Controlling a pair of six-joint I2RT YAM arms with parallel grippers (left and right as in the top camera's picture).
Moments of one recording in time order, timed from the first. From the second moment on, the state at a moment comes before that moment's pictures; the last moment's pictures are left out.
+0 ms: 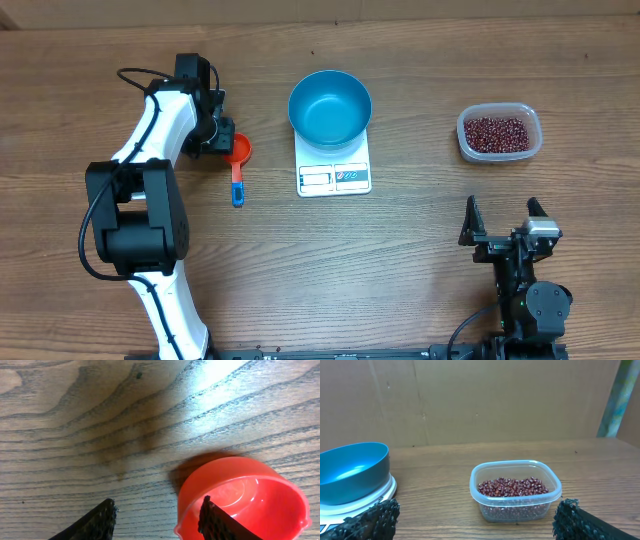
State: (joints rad) left arm 0.00 2.14 1.61 -0.90 -0.02 0.04; right arm -0.04 0.01 0.02 -0.03 -0.02 0.04
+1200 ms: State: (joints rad) left arm 0.00 2.14 1.61 -0.88 0.01 0.03; right arm -0.04 0.01 0.02 -0.04 -0.02 0.04
